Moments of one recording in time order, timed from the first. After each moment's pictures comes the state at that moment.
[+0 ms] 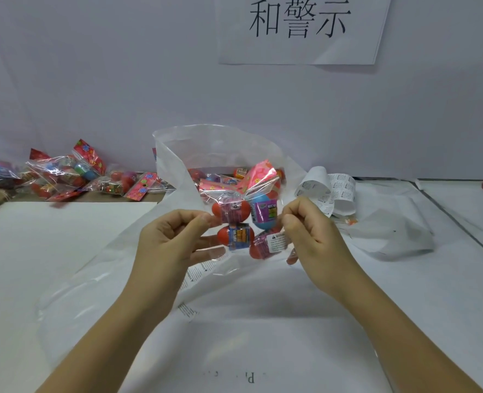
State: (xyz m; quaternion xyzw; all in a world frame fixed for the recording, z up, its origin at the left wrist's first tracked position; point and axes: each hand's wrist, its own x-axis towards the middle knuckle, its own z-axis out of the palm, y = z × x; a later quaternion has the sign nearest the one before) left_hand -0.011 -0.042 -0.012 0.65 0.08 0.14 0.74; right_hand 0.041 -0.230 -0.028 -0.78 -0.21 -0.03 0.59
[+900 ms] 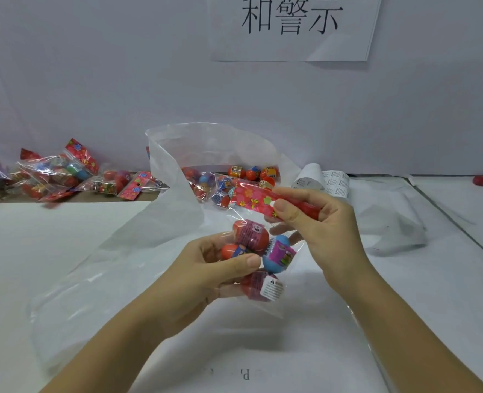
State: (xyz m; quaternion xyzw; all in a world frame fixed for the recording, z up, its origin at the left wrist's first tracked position) left_hand -0.013 -0.056 -0.021 0.63 0.03 -0.17 0.76; right_hand 0.040 -0.235 -0.013 -0.69 -0.15 -0.05 0.71
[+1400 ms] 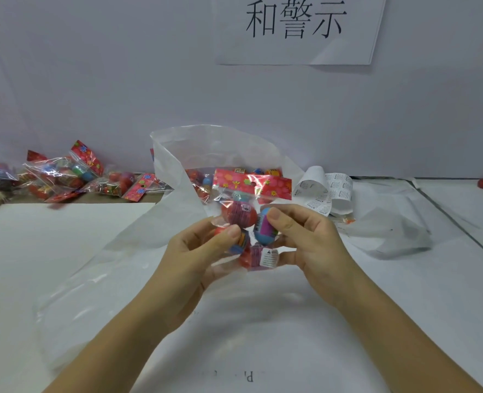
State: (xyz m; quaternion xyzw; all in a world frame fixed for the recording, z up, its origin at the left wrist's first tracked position) left_hand -0.013 -0.053 -0.018 0.58 0.03 -0.04 0.81; right_hand 0.037 -0.225 -0.024 -0.62 -0.11 0.11 0.77
